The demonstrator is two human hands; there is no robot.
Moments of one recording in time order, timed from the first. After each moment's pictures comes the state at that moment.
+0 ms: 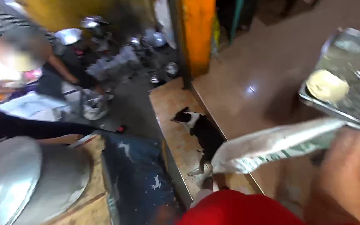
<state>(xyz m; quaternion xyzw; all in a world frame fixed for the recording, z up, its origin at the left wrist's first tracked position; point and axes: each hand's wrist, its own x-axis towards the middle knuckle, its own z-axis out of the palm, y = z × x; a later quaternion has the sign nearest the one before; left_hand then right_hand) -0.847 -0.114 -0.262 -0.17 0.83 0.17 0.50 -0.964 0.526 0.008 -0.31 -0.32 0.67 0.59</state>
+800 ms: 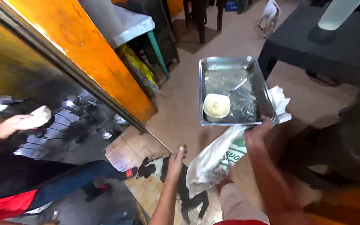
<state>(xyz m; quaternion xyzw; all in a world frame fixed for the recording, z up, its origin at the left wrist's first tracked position) -1.197 0.400 -0.036 0.13 0.77 0.58 0.24 -1.113 0.682 0.007 -0.37 -0.23 0.71 0.56</state>
